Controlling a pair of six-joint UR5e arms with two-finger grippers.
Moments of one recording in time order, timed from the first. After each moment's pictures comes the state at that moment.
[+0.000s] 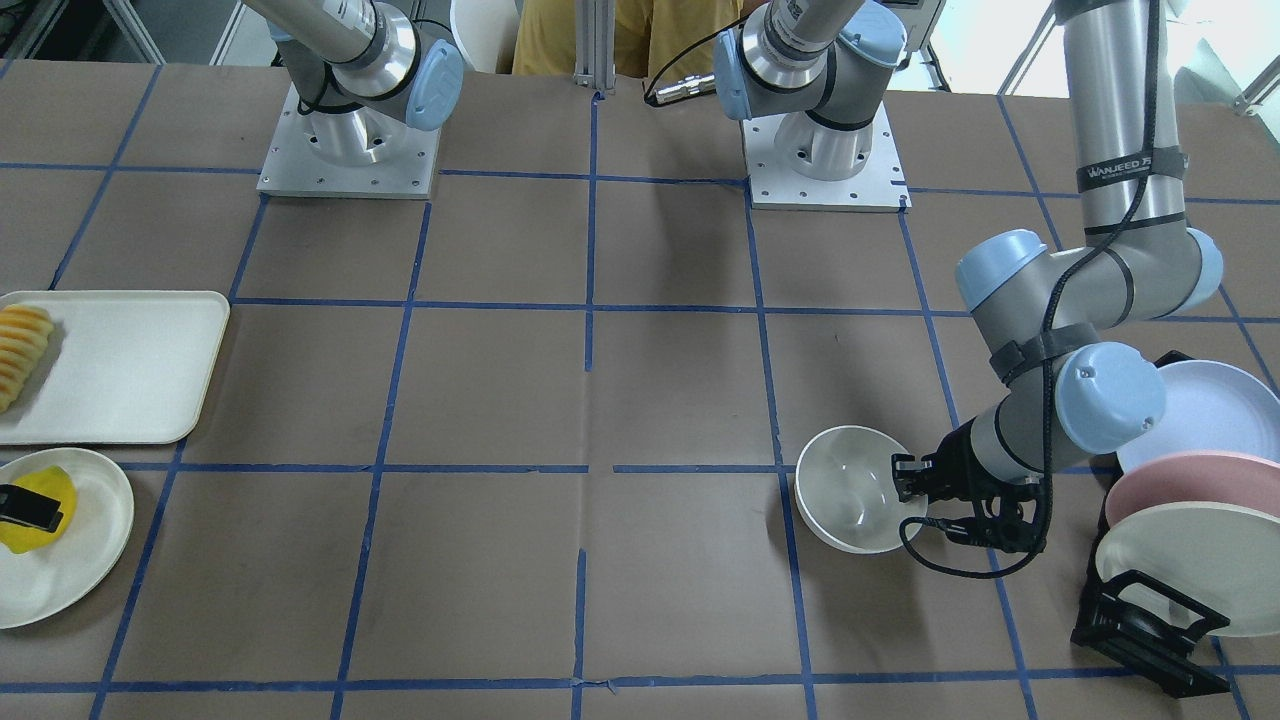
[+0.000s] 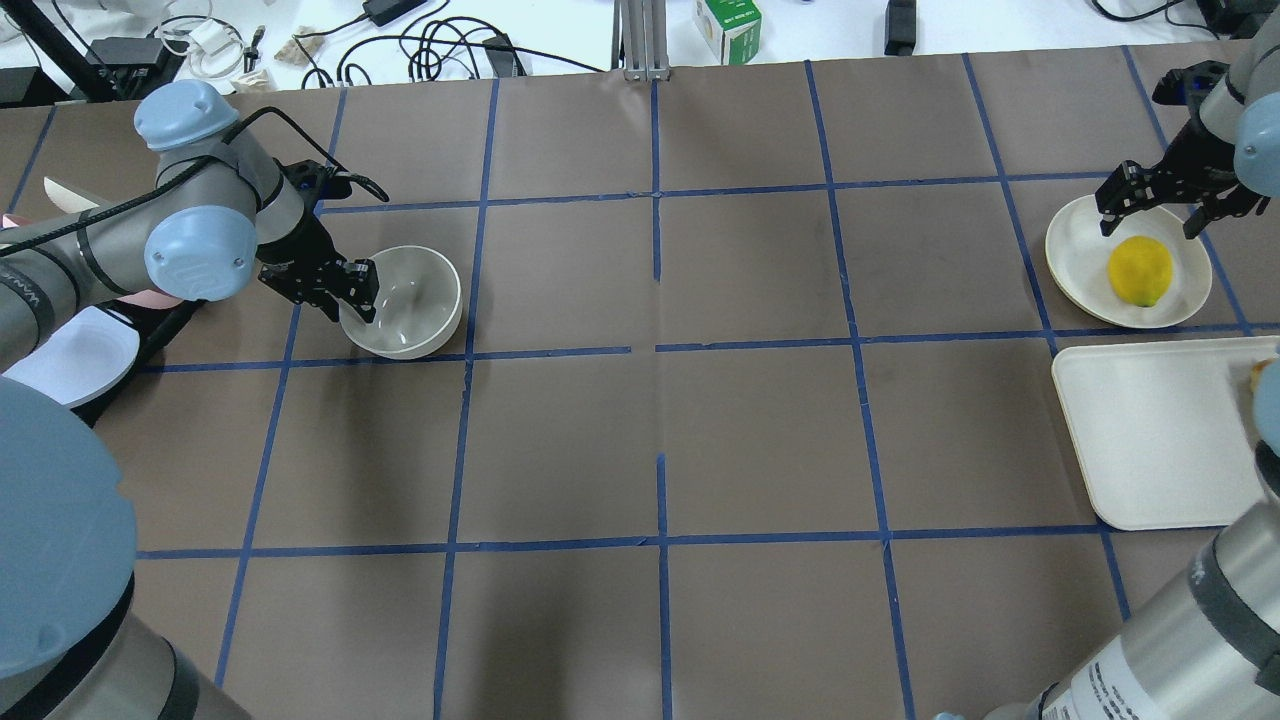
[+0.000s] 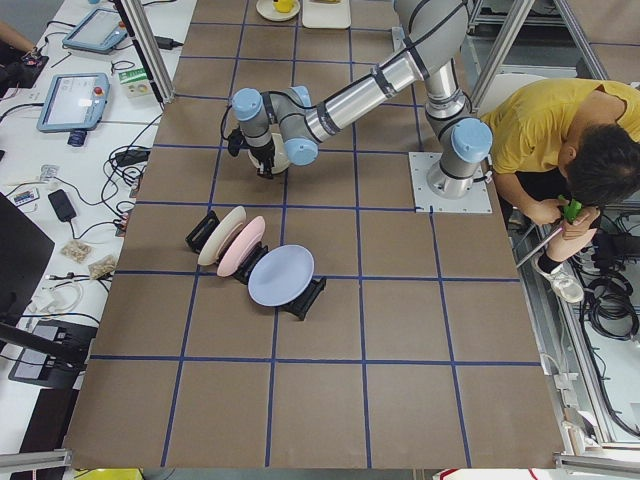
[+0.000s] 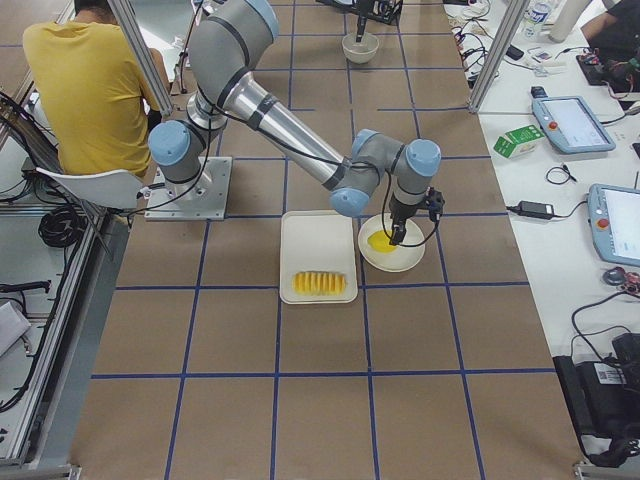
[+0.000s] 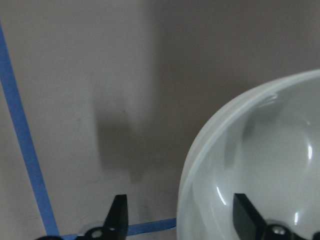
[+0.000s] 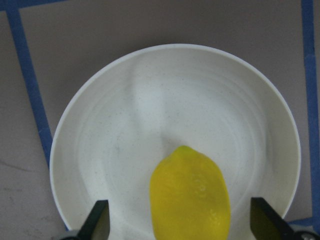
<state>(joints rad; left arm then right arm) -1.32 -2.04 -1.71 -1.07 1.53 0.36 1.07 -1.00 1.51 -2.06 -1.63 -0.35</state>
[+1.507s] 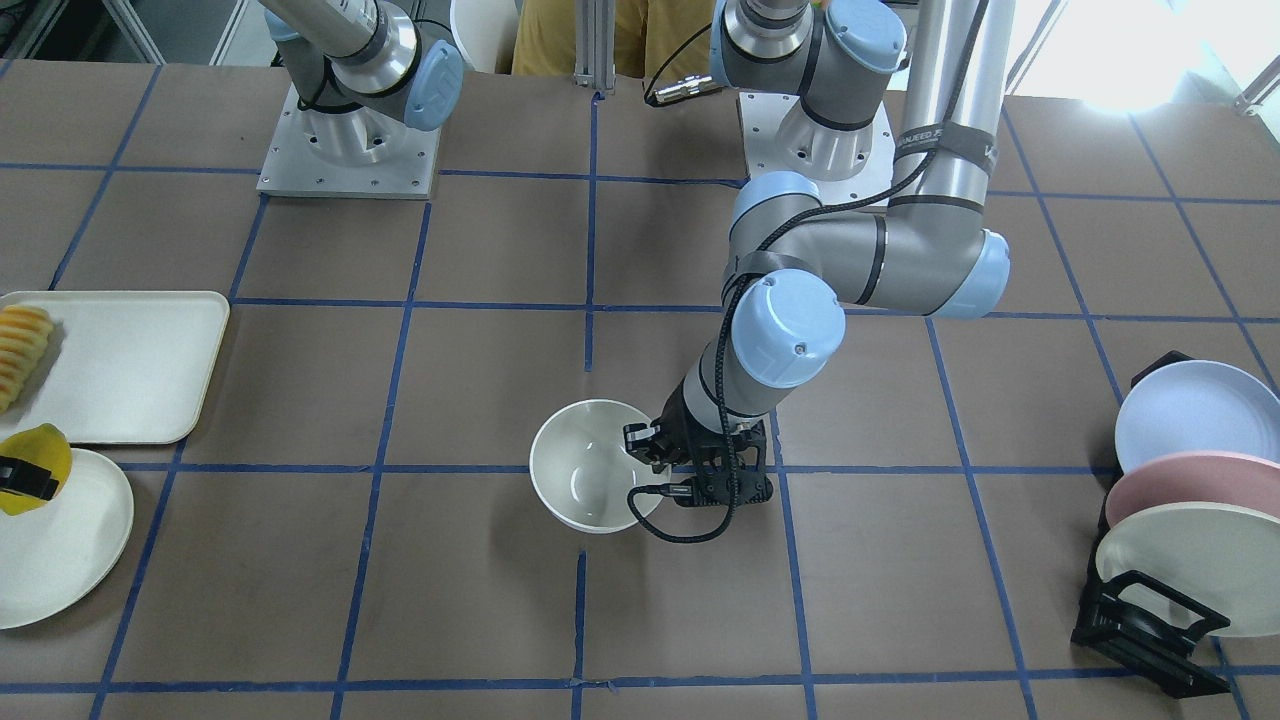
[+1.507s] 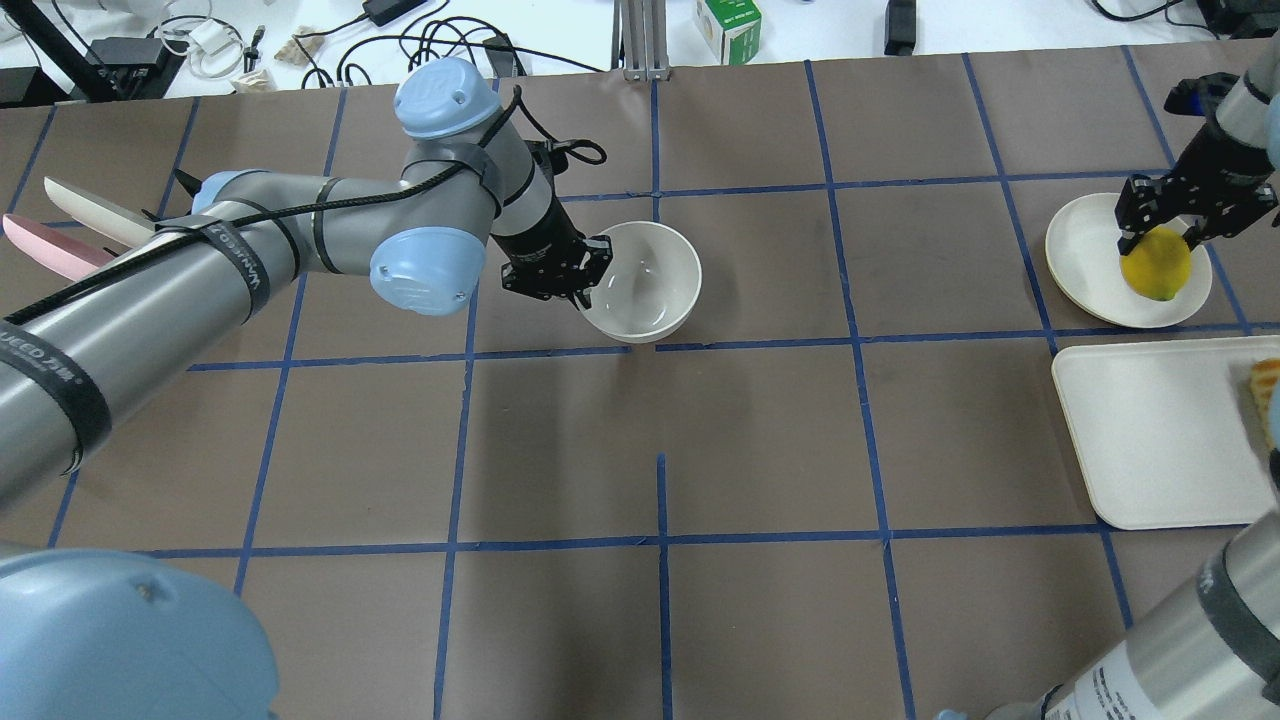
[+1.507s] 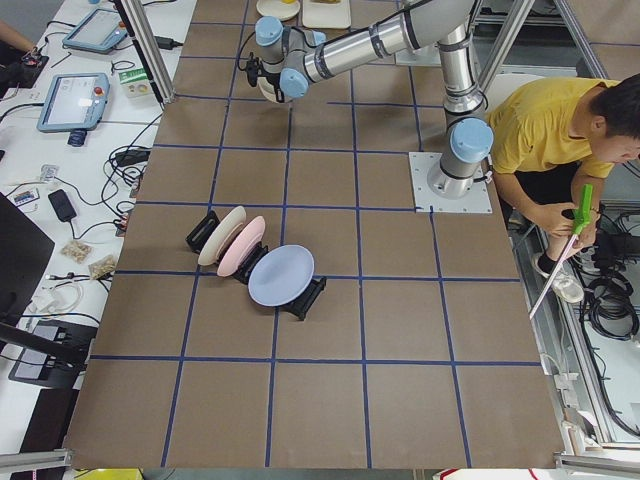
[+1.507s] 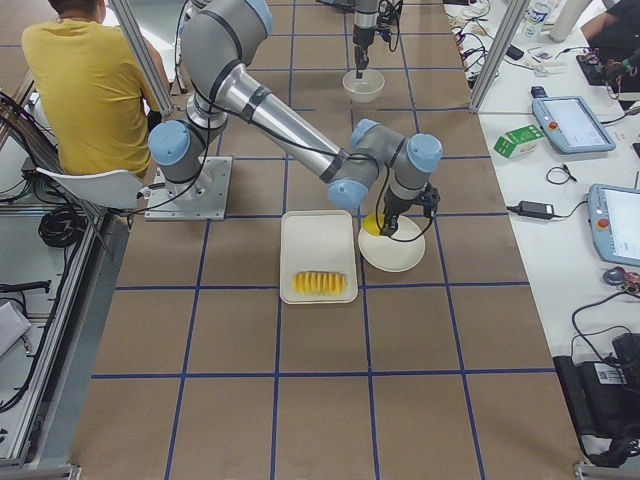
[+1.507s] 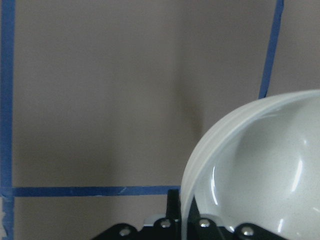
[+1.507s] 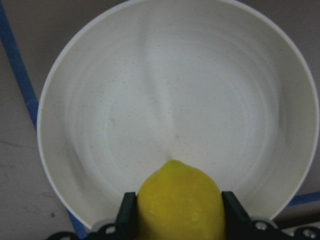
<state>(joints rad) -1.75 -2.02 -1.68 -1.01 1.35 -0.31 1.08 -1.09 1.49 -1.88 -1.62 -0.32</state>
